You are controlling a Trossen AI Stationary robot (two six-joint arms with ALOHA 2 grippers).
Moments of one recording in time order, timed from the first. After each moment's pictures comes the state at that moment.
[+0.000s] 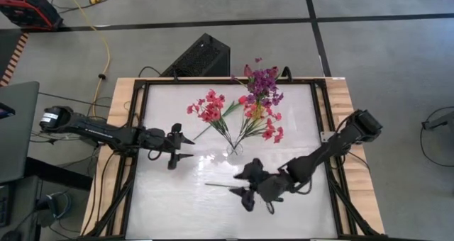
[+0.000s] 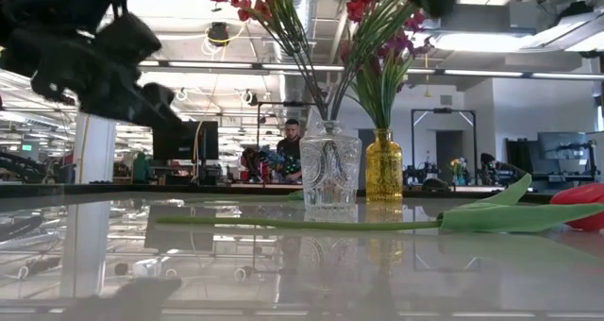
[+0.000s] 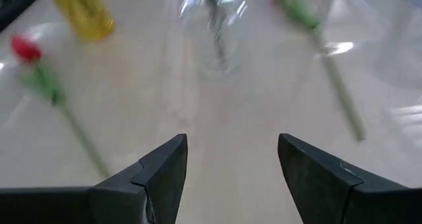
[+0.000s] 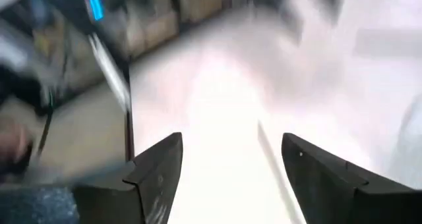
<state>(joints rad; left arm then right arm) -0.09 0.93 0.21 0.28 -0.08 0.02 0.56 1.67 1.20 -0.11 0.52 0.82</state>
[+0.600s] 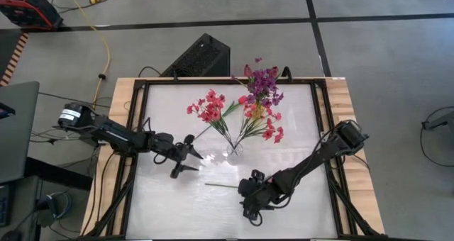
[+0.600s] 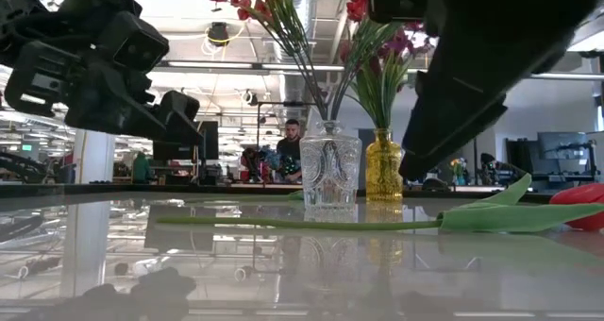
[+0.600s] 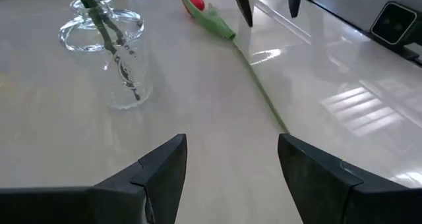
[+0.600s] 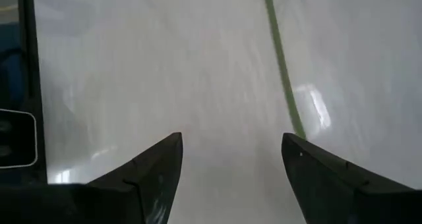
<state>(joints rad) -0.12 1.32 0.21 0.73 0.18 0.09 0.56 1.91 1.25 -0.35 0.25 0.81</state>
